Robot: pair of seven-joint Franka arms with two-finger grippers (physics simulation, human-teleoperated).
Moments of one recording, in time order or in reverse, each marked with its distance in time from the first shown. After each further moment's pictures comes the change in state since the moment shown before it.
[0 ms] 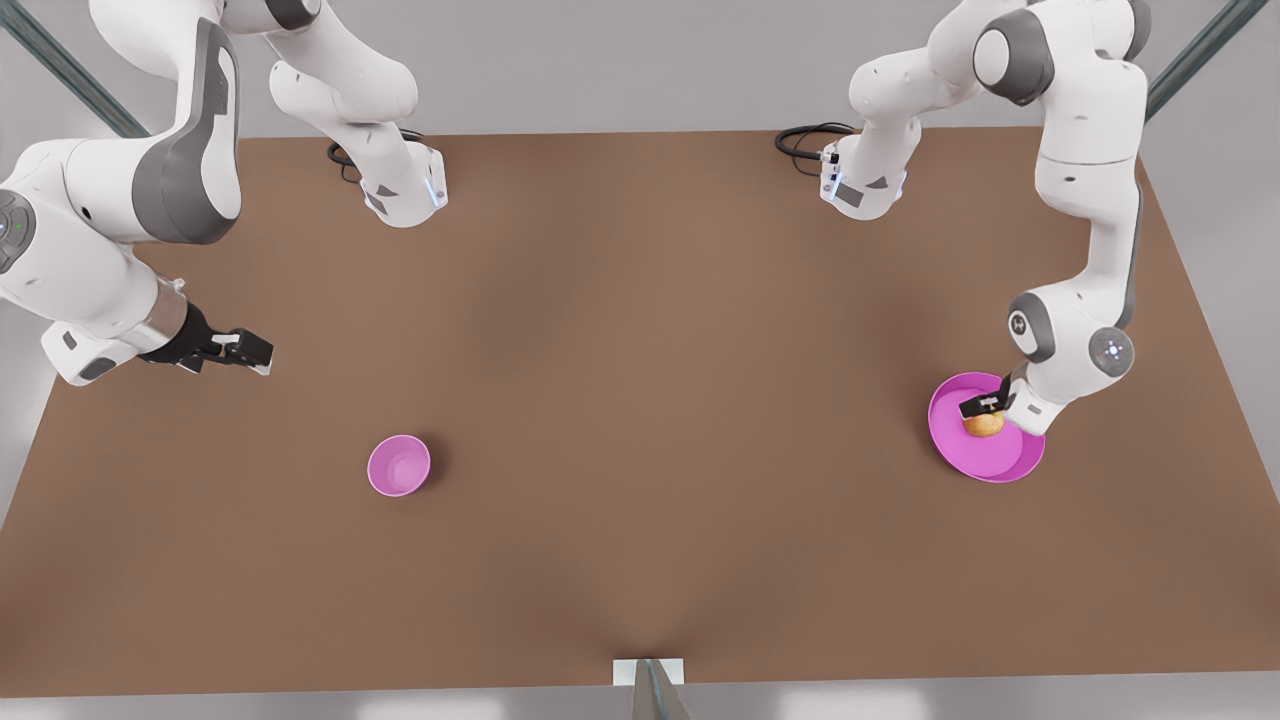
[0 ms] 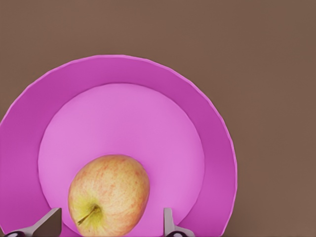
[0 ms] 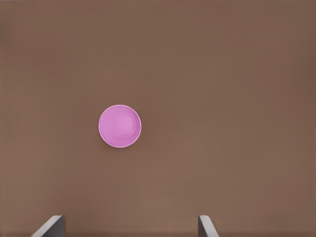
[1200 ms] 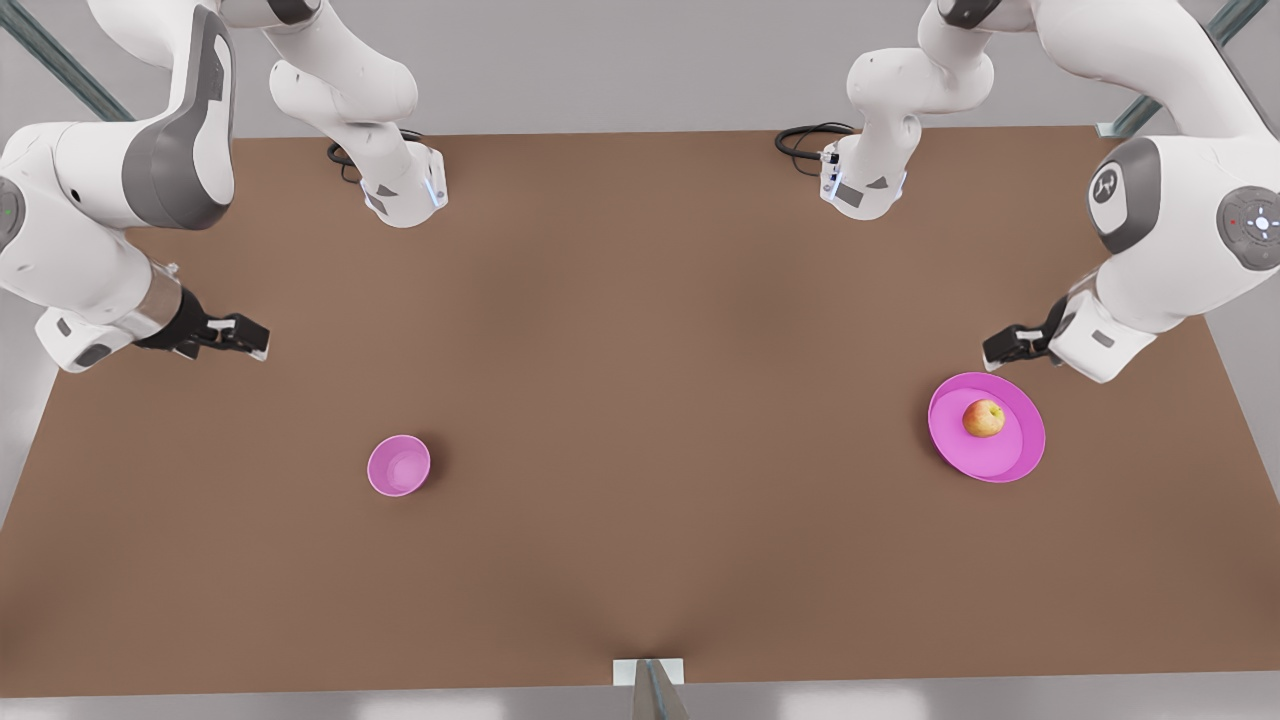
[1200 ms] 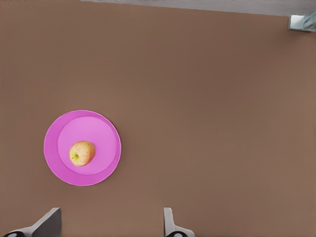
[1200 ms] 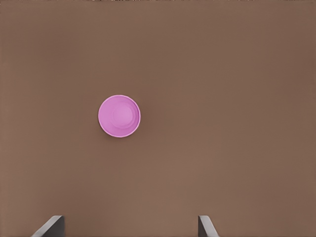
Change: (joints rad) left arm -0.258 -0.233 -0.021 0.718 0.006 -0.921 -0.173; right arm 0.000 -0.023 -0.004 0.001 0.002 -0.041 -0.018
